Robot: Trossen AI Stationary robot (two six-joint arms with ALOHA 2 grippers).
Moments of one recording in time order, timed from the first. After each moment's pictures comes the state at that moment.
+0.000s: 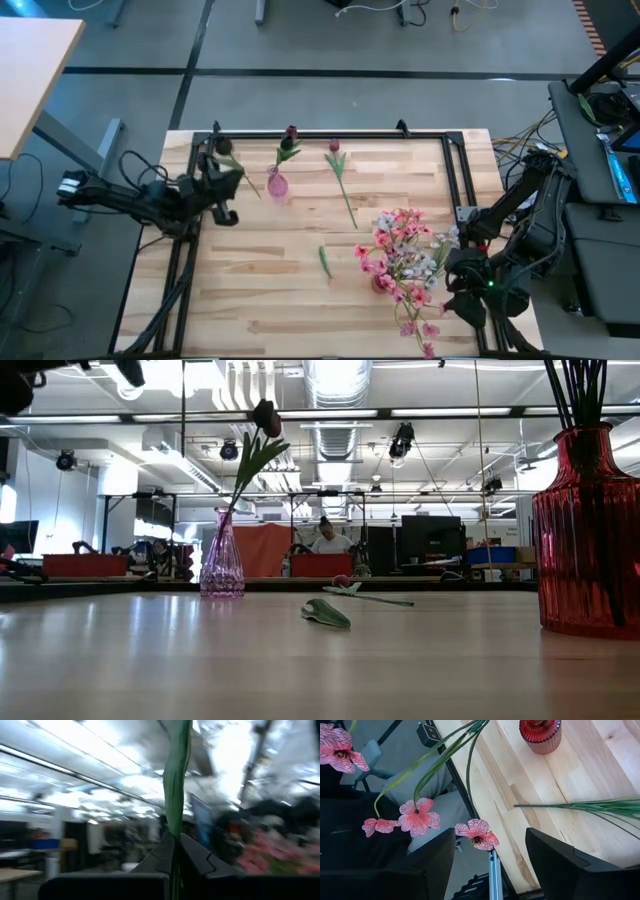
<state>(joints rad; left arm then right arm) -0.21 0.65 0.31 0.97 -0.50 0.34 0.97 1.27 1.39 -1.17 0.16 1.49</state>
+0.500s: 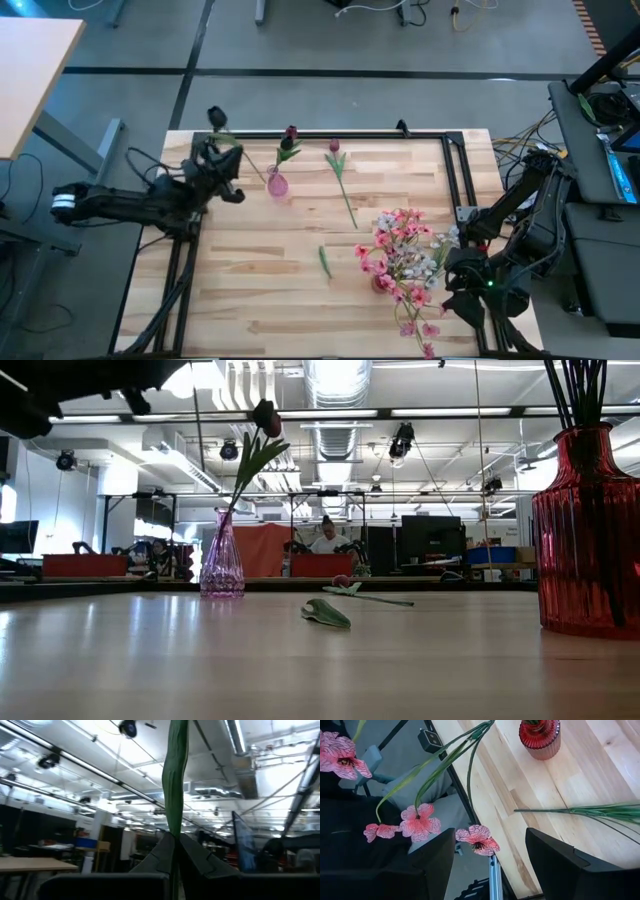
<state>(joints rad) 0.07 0.76 0.25 1.19 -0.46 0.17 0.97 1.27 1.39 -1.16 0.19 1.49</state>
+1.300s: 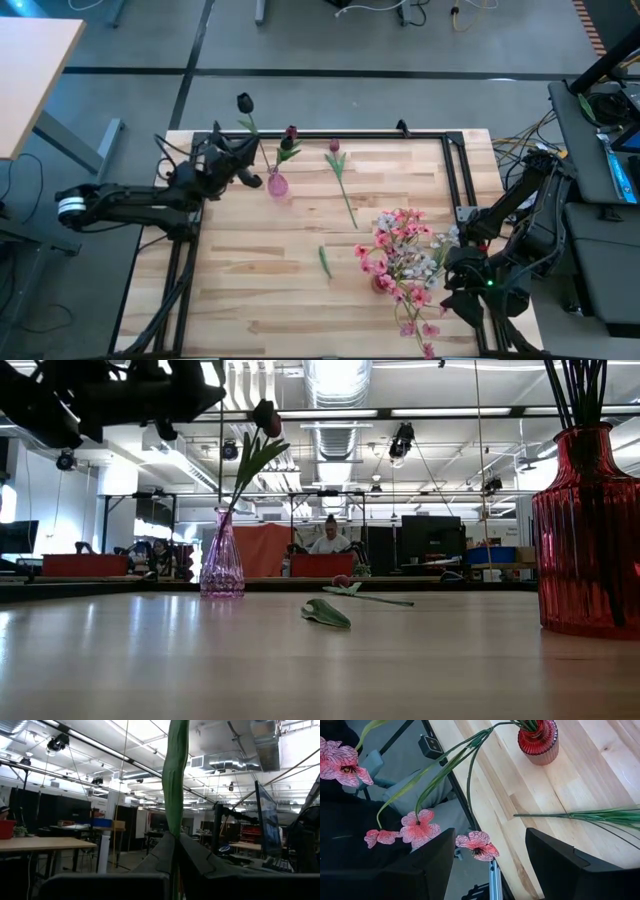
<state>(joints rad) 0.32 0.97 0.30 1.17 -0.32 0.05 0.97 1.27 1.39 -1.16 0.21 1.49</state>
